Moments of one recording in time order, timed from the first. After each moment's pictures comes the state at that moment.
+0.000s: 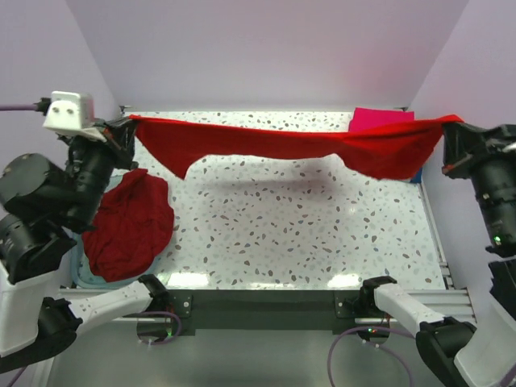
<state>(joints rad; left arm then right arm) -0.78 0.94 1.78 -0.73 -0.63 -0.01 0.18 0.99 2.10 -0.97 0.14 0.18</state>
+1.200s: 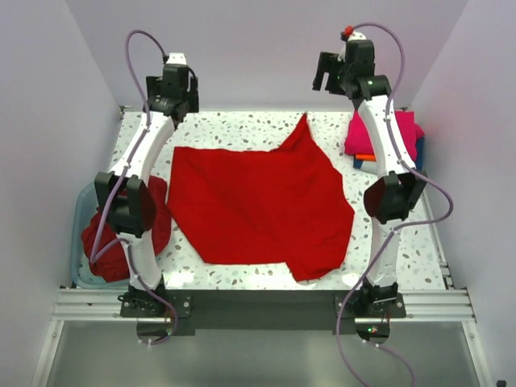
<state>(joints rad) -0.19 1.95 1.93 -0.52 -0.50 -0.05 0.18 2.13 2.43 -0.72 0.05 0.24</state>
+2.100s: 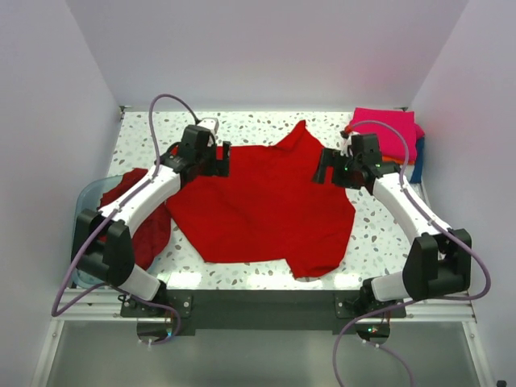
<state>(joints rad) -0.39 1.53 1.19 -0.40 -0.13 -0.24 0.18 1.40 1.07 -0.51 -0.19 0.33</state>
